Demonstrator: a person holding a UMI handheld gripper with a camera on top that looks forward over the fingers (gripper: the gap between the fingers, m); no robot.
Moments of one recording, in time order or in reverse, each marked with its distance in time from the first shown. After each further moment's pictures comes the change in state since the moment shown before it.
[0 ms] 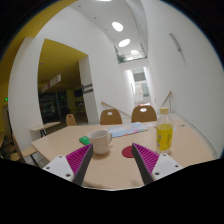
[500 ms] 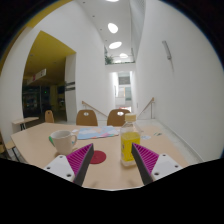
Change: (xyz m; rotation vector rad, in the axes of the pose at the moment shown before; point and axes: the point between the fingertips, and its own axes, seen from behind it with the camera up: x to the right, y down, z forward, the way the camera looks) arm 0.132 -0.013 0.018 0.015 0.215 -0.092
